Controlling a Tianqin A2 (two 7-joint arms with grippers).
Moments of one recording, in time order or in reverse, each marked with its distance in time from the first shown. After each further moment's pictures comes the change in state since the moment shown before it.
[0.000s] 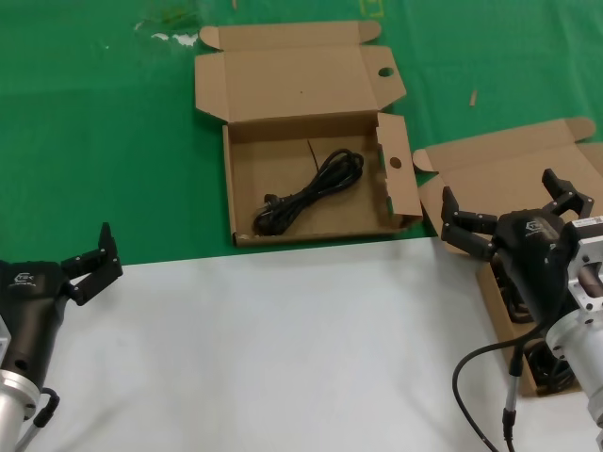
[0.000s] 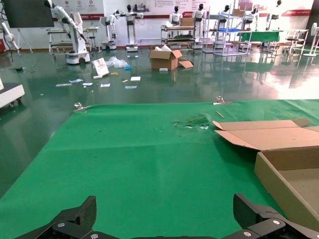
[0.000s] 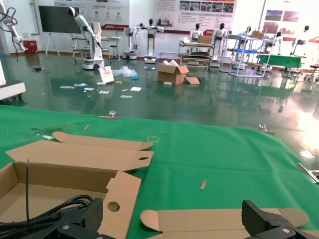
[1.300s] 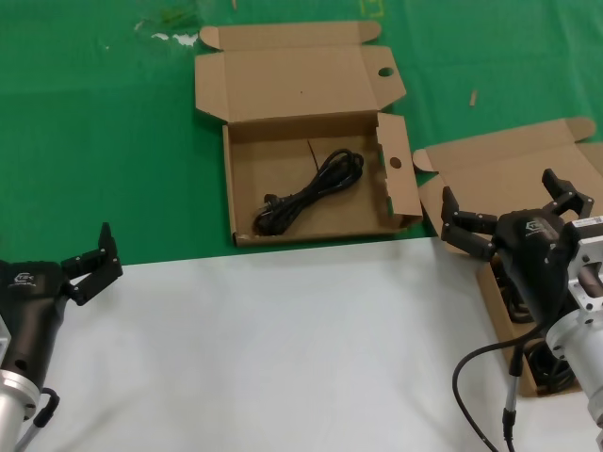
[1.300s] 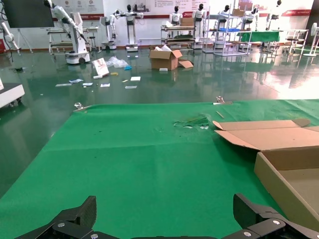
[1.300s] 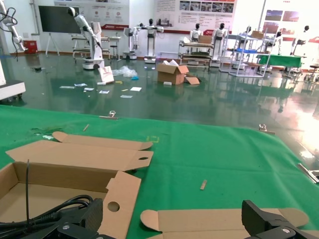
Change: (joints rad) left arm 0.000 0.000 0.000 0.000 0.000 0.000 0.000; right arm 0.000 0.000 0.000 0.000 0.000 0.000 0.000
